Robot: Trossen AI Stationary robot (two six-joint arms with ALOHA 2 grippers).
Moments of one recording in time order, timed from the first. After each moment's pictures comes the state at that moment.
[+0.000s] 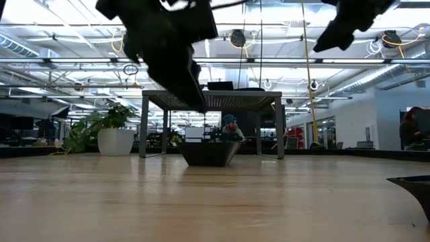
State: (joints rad) left arm -0.18 1.74 1.13 -0.32 -0.08 0.00; right arm -0.04 0.82 0.83 -0.66 0.08 0.18
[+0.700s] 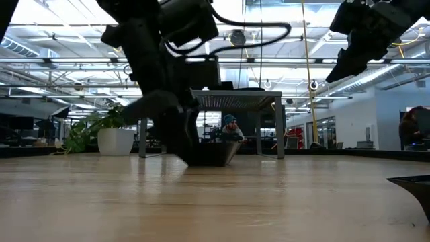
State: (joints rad) left arm -0.18 1.91 1.13 -0.30 -0.18 0.04; right arm -0.04 0.71 0.61 -0.59 0.08 0.23
